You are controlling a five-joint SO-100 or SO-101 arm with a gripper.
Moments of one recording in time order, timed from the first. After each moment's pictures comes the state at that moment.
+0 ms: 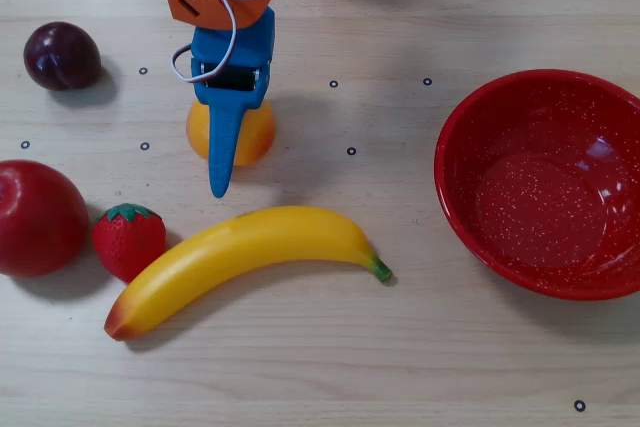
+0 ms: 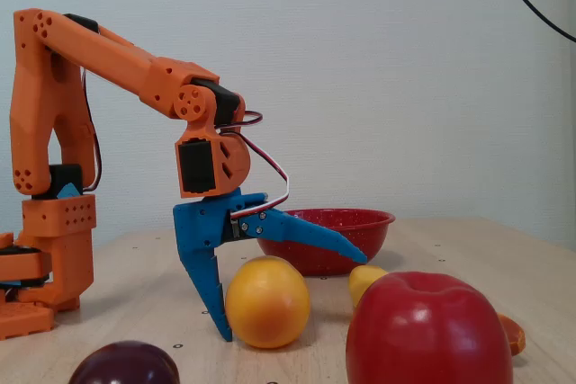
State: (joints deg) arm -23.0 86.5 114.4 54.3 25.4
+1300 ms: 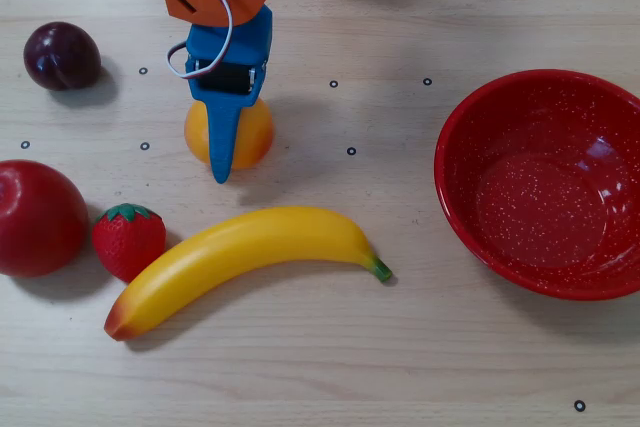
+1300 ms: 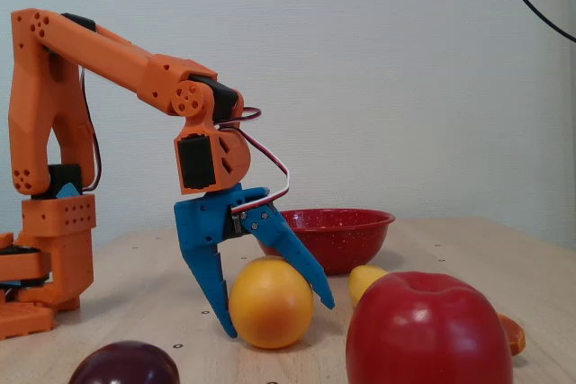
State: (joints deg) arm -23.4 86.6 114.3 53.5 24.3
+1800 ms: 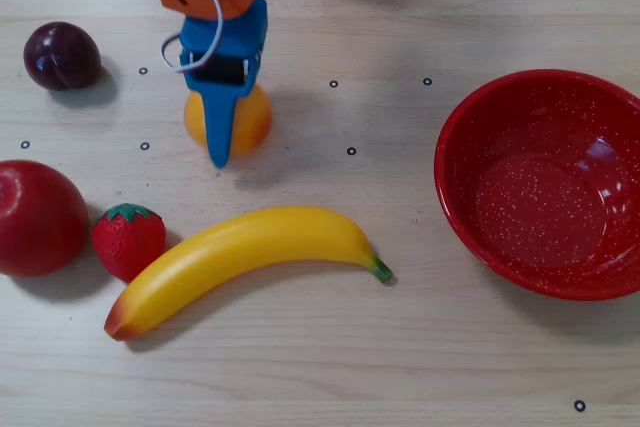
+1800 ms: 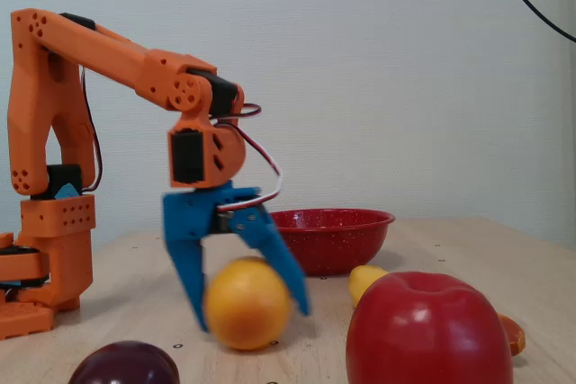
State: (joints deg) arm -25.8 88.9 111.4 65.0 24.3
